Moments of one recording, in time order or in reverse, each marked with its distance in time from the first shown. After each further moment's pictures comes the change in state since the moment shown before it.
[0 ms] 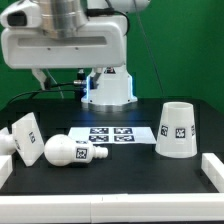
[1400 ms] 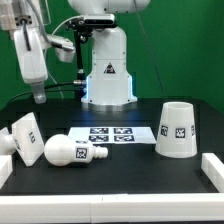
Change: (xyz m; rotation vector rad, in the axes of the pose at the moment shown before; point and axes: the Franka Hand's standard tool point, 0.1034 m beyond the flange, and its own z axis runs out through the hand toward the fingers) arm 0.003 0.042 0.015 0.218 0.108 1.232
